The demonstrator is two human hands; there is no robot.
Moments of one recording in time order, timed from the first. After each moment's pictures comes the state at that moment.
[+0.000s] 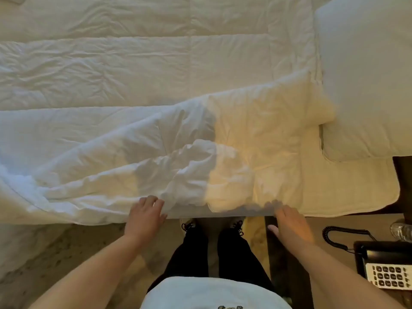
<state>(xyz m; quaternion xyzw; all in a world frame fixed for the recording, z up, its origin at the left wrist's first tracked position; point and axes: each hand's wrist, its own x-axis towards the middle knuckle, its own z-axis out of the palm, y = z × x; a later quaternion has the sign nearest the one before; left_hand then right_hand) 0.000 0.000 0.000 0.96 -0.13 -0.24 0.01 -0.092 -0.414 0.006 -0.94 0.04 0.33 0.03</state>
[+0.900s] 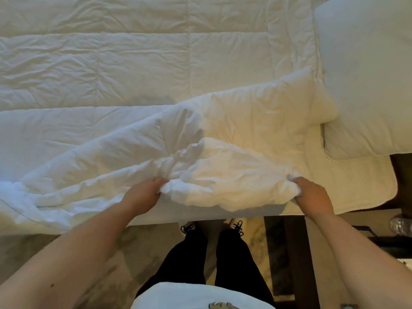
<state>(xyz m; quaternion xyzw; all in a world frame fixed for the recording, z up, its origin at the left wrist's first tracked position) 0.096 0.016 -0.009 0.91 -0.17 -0.36 0.12 -0.018 -0.446 0.018 -0.95 0.19 0.23 0.13</state>
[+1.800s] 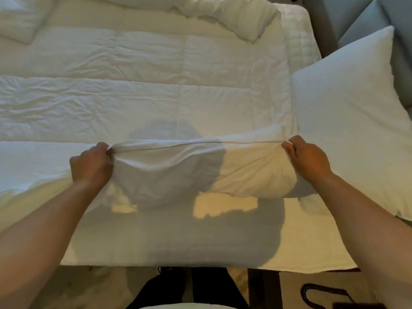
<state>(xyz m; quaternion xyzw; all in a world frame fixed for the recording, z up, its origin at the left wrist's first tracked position) 0.250 -0.020 0.091 0.99 0.10 -0.04 0.03 0.198 -0.545 0.128 -0.99 0.09 0.05 0.11</state>
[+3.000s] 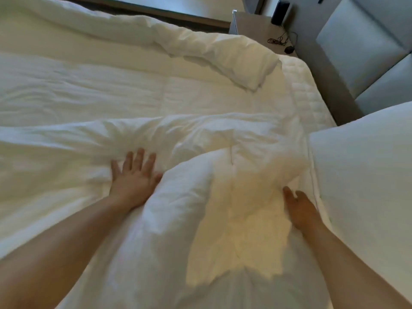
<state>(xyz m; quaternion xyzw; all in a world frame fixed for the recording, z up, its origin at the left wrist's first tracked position) 0.549 -0.191 -0.111 0.99 -0.05 -0.15 0.07 0.445 -0.604 -0.078 -0.87 0.39 0.11 0.27</state>
